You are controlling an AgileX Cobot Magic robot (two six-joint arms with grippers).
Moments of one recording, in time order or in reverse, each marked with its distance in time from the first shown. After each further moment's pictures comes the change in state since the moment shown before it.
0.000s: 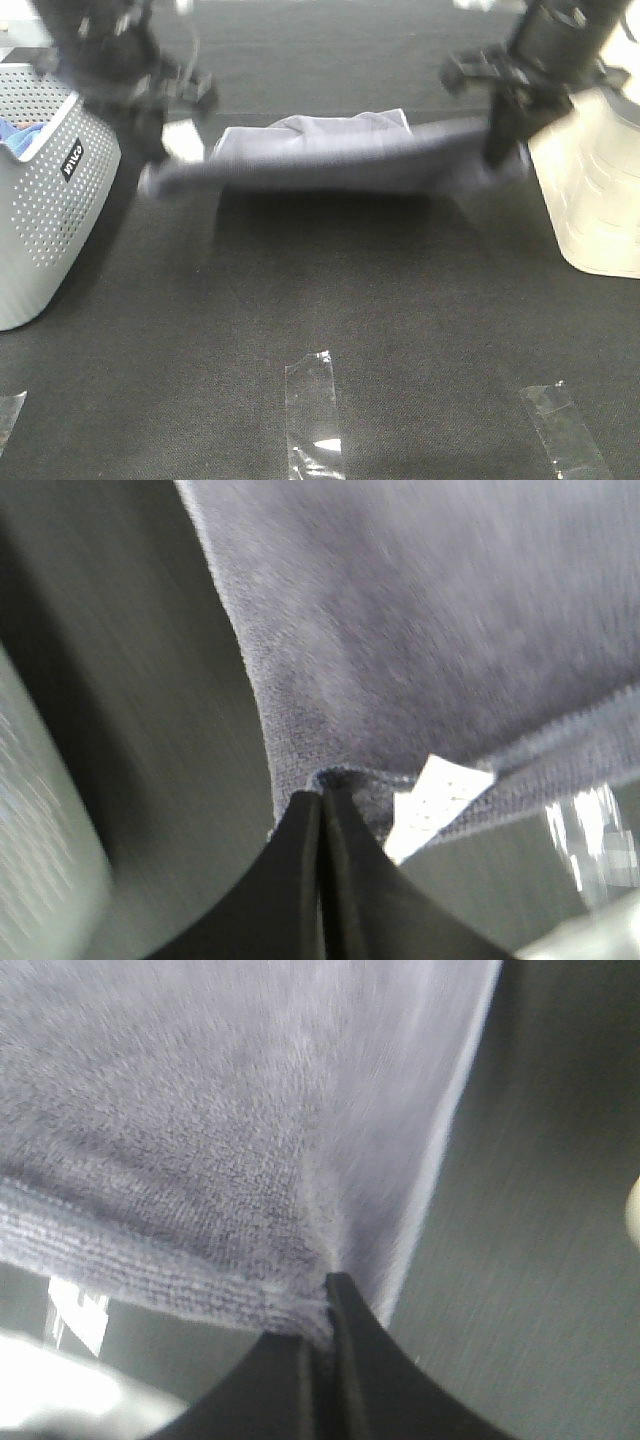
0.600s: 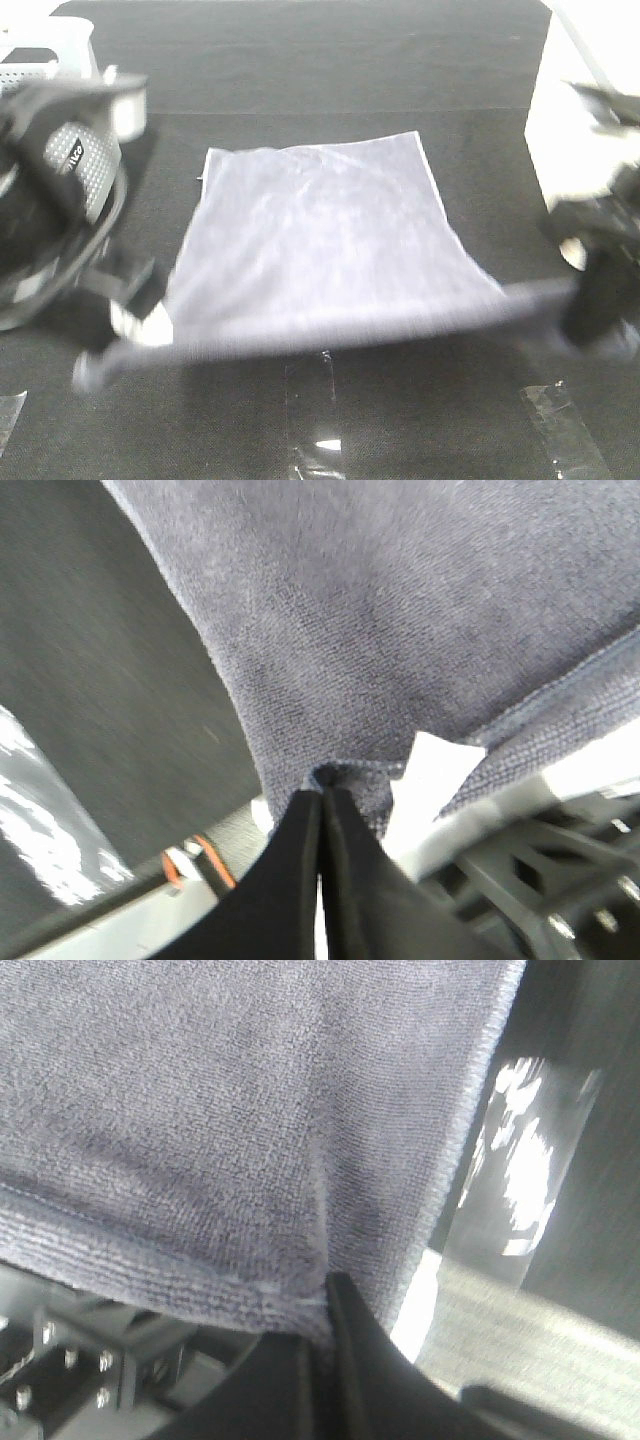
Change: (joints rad) left arm -0.293 -0.471 0.573 -0.072 -0.071 -0.272; right arm 0.000 -0.465 0.597 0.163 0.002 -0.007
